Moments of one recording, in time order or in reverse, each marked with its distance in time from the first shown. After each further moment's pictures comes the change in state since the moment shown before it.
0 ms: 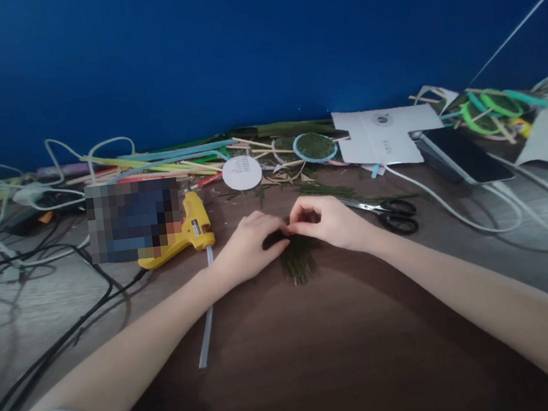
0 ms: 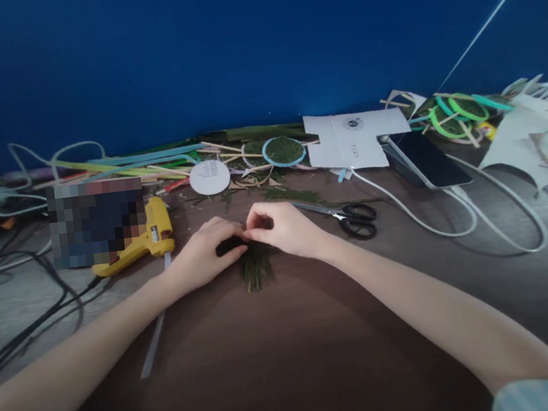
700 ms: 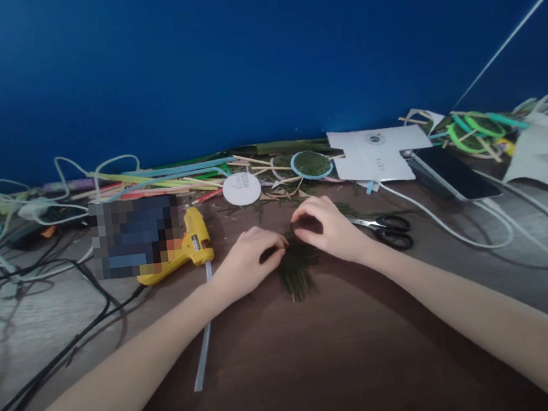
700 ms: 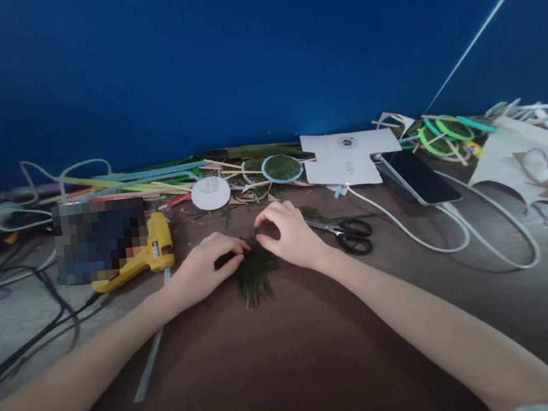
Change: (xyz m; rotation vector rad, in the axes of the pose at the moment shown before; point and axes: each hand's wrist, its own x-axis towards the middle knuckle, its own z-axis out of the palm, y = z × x) left_hand 0.000 0.001 -0.001 -0.026 0.018 -0.024; right_hand 0.001 0.016 -0.004 -0.333 0.164 -0.080
